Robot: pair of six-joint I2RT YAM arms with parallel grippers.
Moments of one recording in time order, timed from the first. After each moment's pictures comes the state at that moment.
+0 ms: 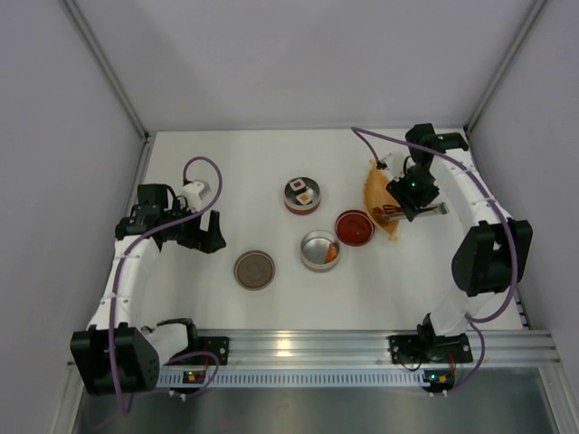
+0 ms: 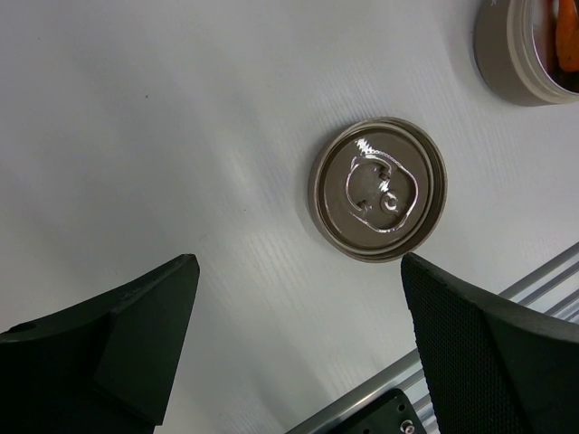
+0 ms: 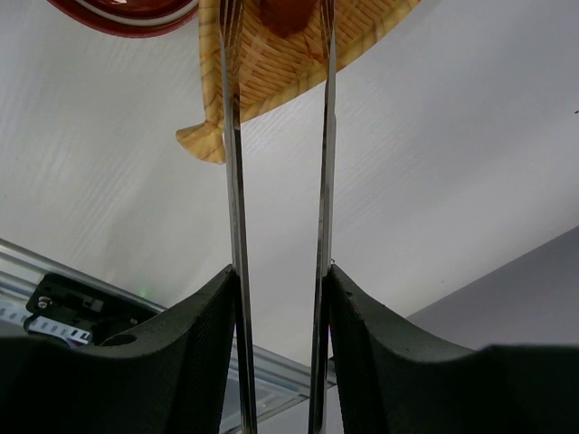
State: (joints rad) left arm 0.08 1.11 0.93 -0.81 0.53 0.30; right arm 0.14 1.70 1.60 -1.32 -0.03 -0.58
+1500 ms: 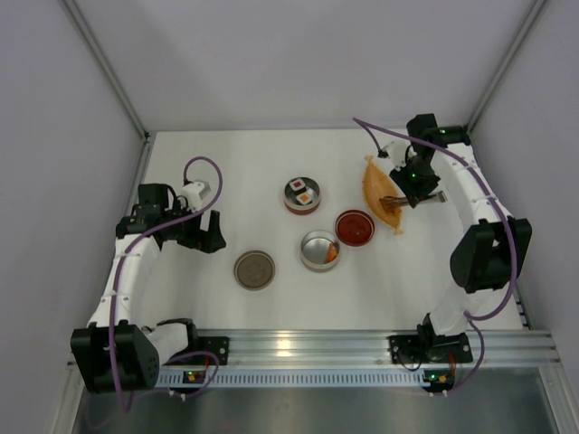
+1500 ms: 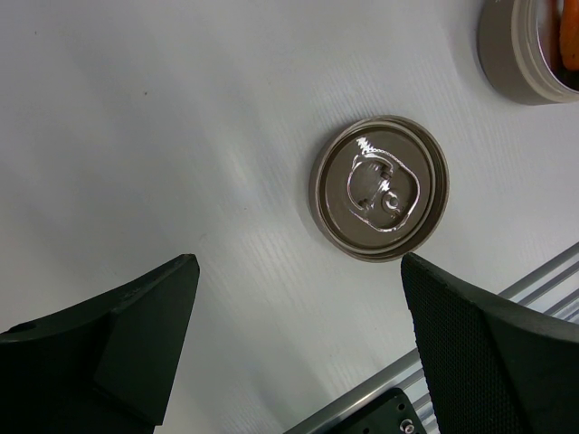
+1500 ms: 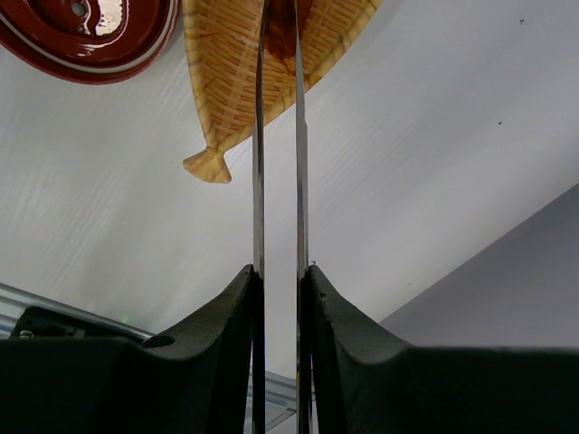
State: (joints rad) left arm 0.08 1.12 0.93 -0.81 0.53 0.30; right arm 0.13 1.73 1.69 -1.29 0.01 -0.56
